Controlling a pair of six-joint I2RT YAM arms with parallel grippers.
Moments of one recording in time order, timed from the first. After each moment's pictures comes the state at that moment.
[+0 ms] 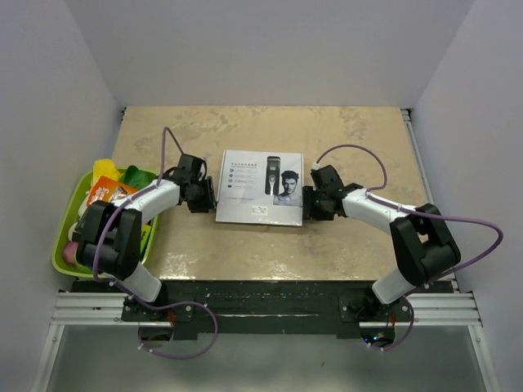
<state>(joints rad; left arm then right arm) -0.28 1.60 0.92 -0.41 0.13 -0.46 0.48 1.57 0.86 -0.36 -0.01 0.47</state>
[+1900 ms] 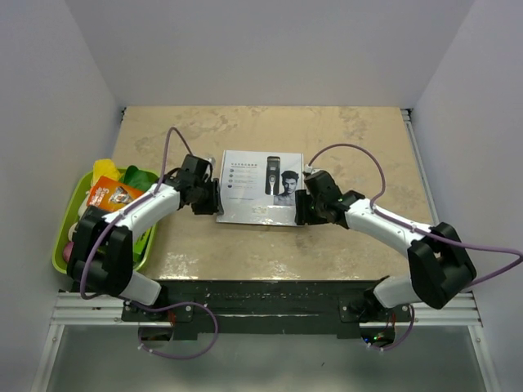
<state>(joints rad) -0.36 1.48 0.93 -0.51 0.12 -0.44 0.60 1.41 0.84 -0.40 0.06 0.48</state>
